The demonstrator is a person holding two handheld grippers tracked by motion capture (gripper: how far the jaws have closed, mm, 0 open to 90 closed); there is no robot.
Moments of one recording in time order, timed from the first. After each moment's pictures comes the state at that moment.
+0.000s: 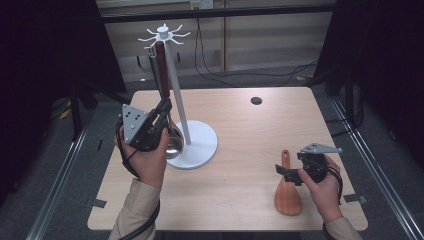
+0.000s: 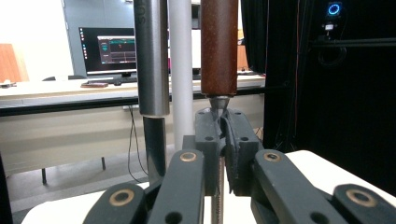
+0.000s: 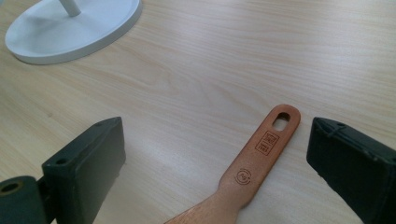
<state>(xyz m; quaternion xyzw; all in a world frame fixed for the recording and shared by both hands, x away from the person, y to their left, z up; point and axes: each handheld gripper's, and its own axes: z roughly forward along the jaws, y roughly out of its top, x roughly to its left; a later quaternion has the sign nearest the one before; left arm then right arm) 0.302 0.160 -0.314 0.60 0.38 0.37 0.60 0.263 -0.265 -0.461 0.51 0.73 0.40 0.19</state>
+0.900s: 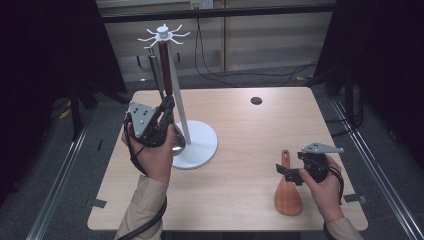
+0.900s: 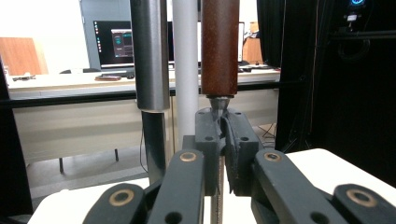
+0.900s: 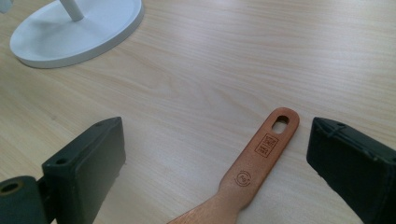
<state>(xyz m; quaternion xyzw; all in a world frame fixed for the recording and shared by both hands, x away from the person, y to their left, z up) 0.311 0.147 -0.317 0.60 0.40 0.39 0.58 0.262 -0.266 -0.458 0.51 0.73 0.41 0.19</state>
